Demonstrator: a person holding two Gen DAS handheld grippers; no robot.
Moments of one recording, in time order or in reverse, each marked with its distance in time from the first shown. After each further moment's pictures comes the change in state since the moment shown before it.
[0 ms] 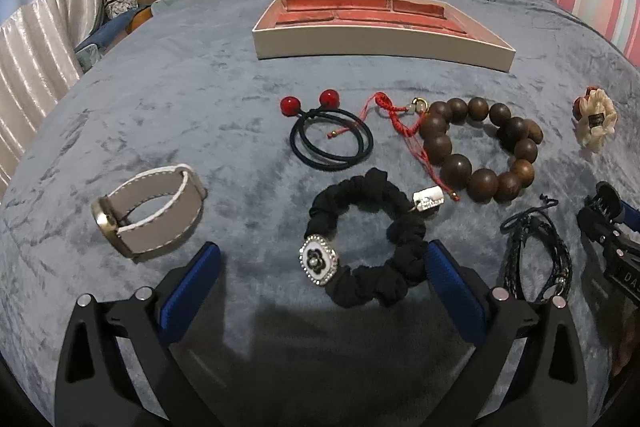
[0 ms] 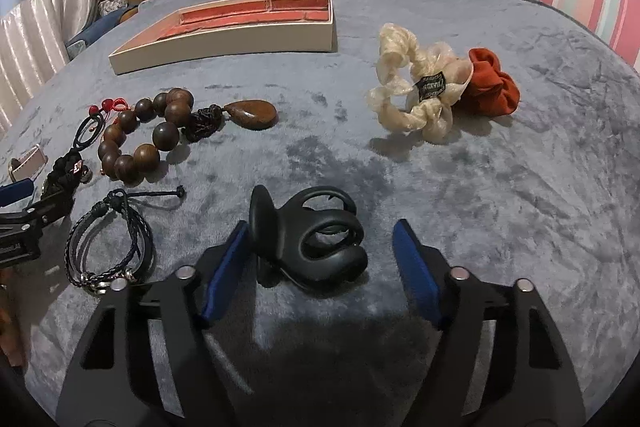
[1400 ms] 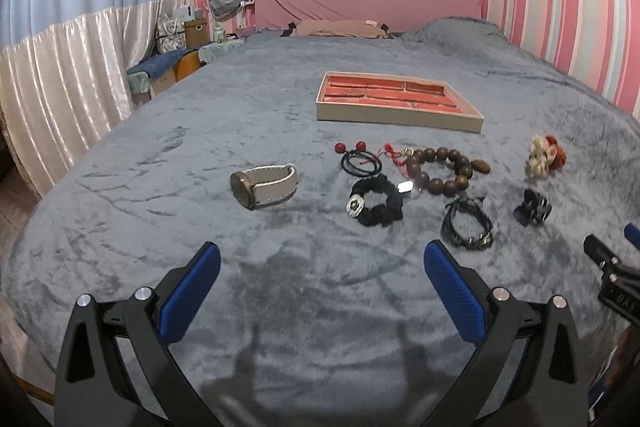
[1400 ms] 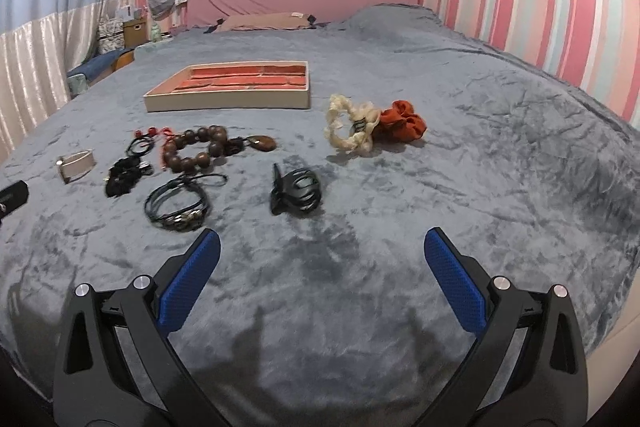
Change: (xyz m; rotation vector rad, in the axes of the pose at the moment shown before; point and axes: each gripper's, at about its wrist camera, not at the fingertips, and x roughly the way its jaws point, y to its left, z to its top) left arm -0.156 0.016 -0.075 -0.105 -0.262 0.052; right arm -0.135 0.006 -0.061 0.003 -0.230 -0.109
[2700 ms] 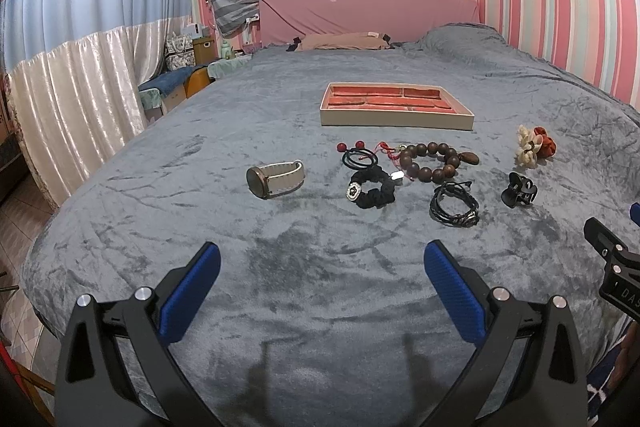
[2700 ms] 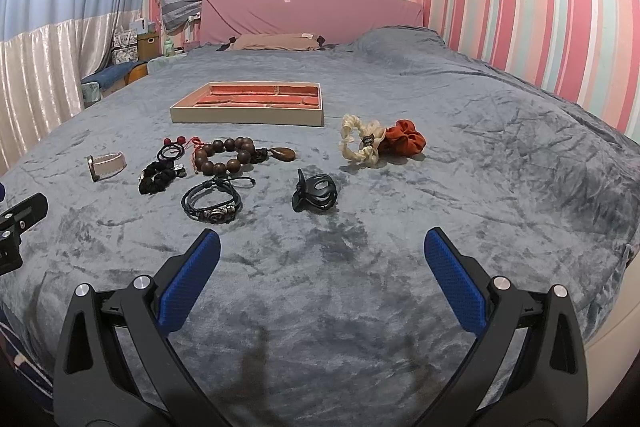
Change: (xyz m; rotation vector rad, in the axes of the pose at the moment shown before) left arm -0.049 -0.015 -0.029 0.052 -0.055 0.067; right arm -0.053 0.009 -0.022 -0.018 -0.086 0.037
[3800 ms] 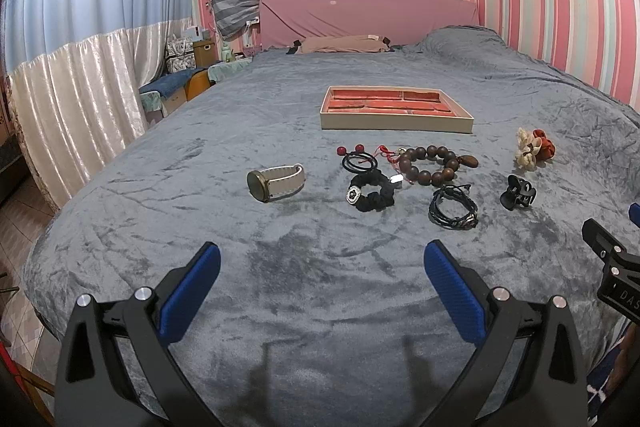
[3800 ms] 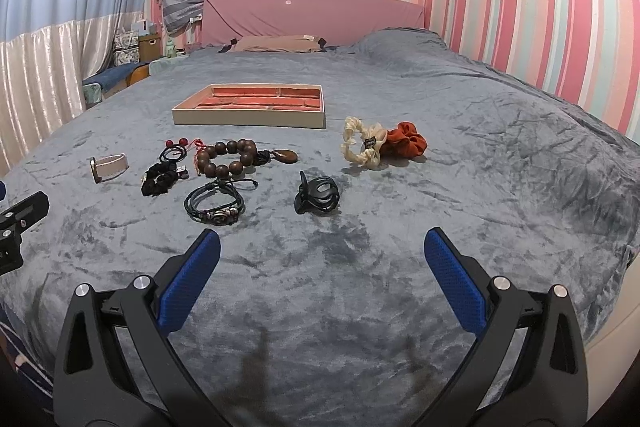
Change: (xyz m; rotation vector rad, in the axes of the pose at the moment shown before) left arm 0.000 0.000 0.003 0.001 -0.010 0.001; right arm 0.000 0.002 0.000 0.002 -0.011 0.005
